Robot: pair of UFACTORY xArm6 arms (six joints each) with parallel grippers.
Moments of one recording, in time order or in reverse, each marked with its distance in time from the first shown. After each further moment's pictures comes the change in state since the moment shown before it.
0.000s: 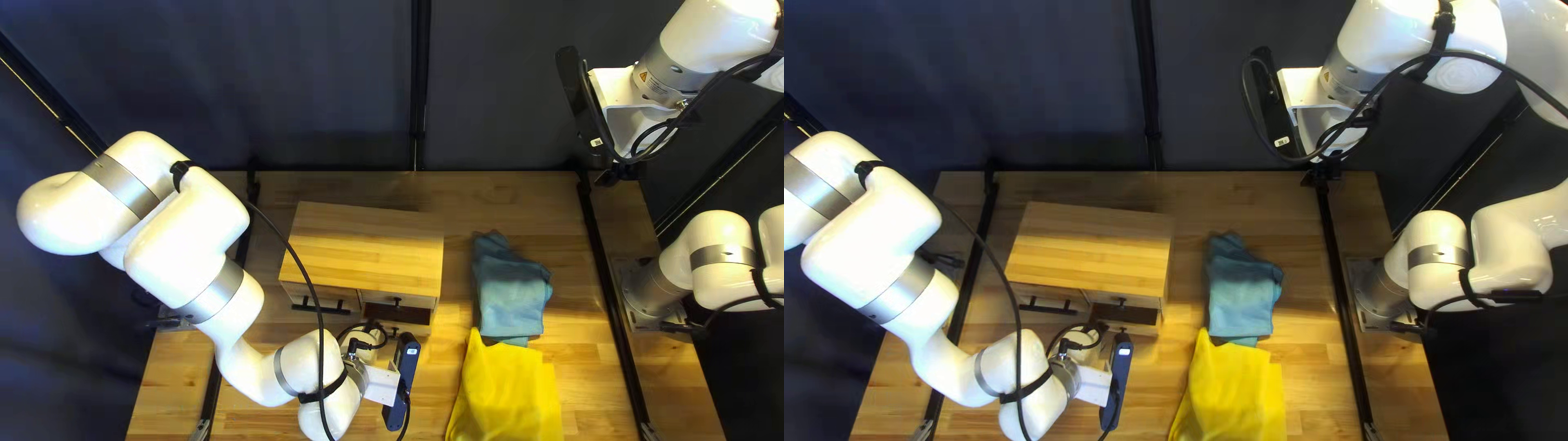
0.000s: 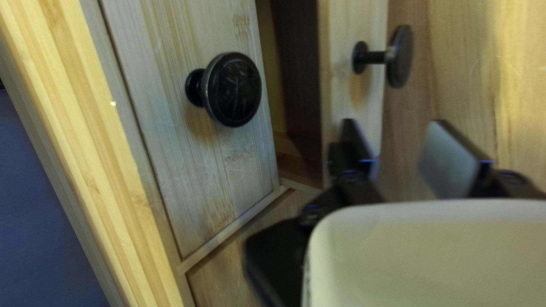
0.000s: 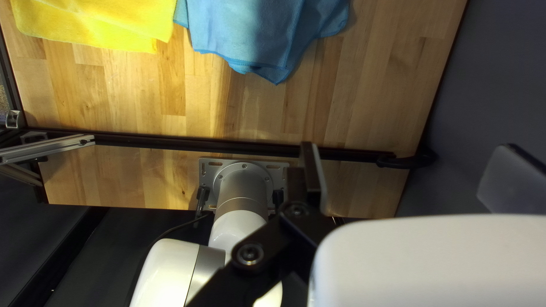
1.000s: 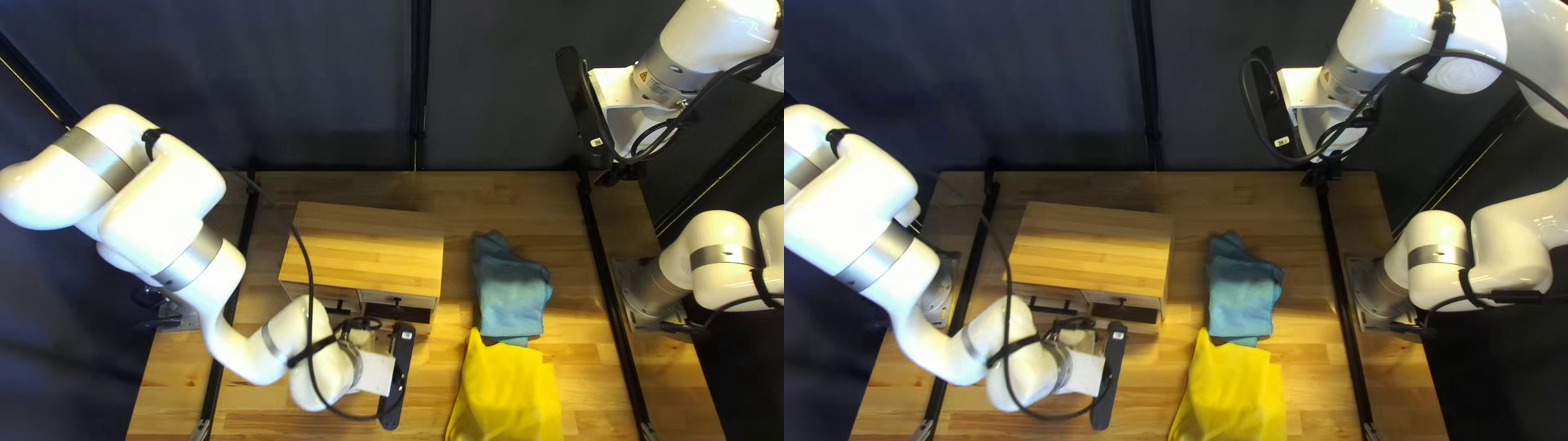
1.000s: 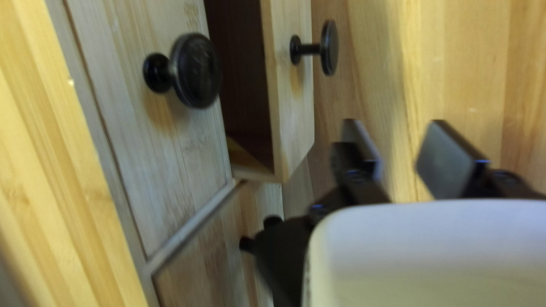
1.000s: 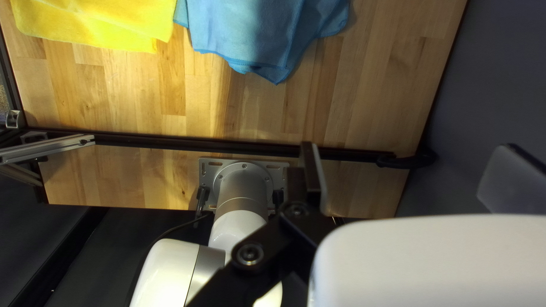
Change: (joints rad) left arm 0.103 -0.136 0.118 -0.203 -0.275 0.128; right arm 0.000 0.000 0.000 0.000 0.000 0.000
